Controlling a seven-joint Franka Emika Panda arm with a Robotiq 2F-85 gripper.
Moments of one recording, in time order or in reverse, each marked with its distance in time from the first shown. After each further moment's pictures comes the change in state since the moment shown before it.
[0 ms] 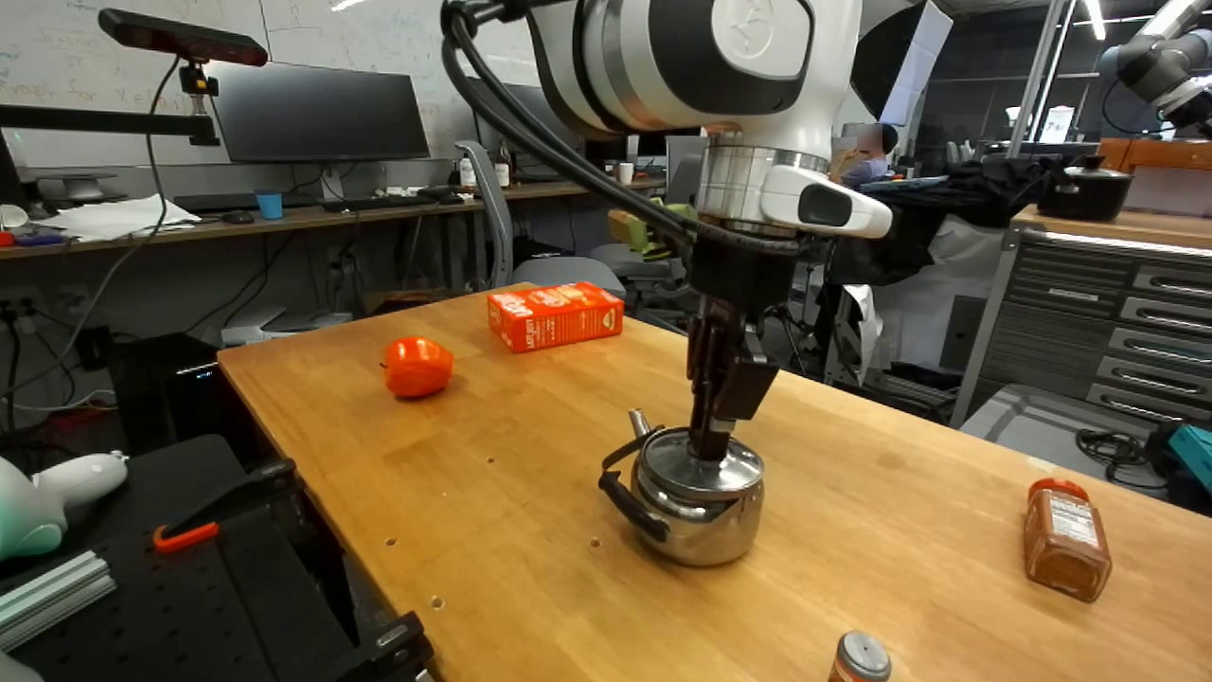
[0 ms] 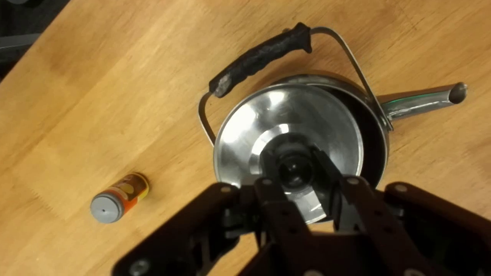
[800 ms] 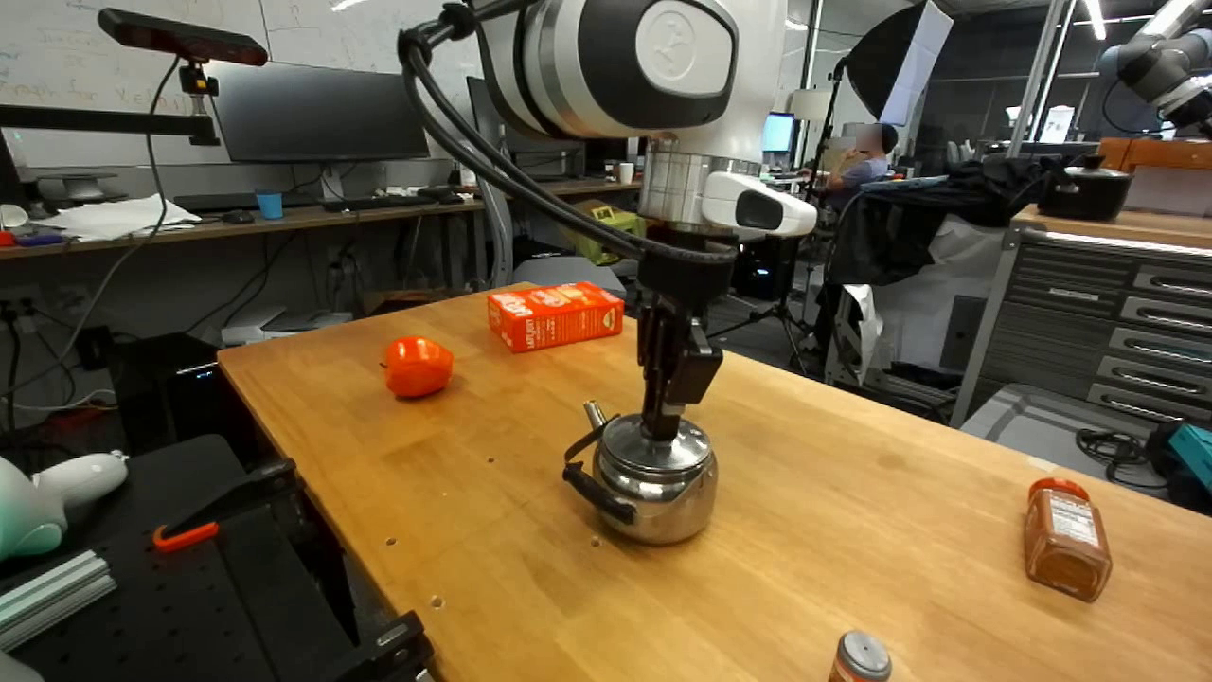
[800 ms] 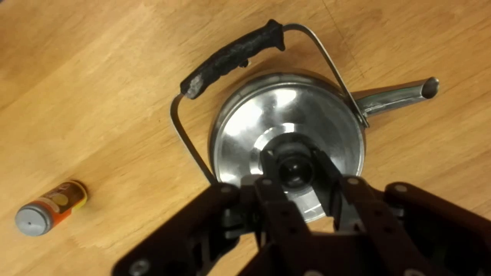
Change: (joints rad) arm 0.012 -0.044 0.070 -0.091 0.040 0.094 -0.089
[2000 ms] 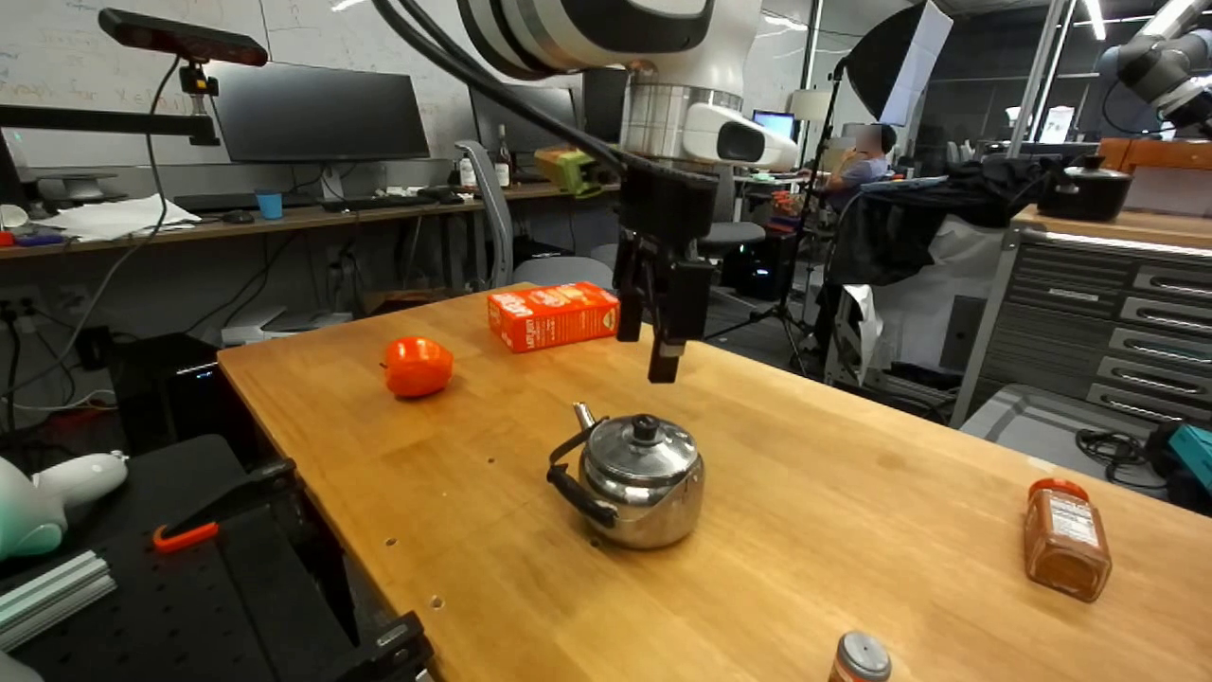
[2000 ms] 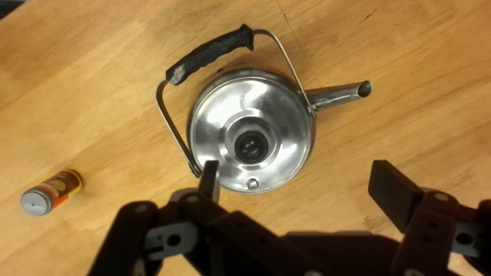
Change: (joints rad) arm 0.005 -0.124 0.033 -0.022 0.022 -0.081 -0.023
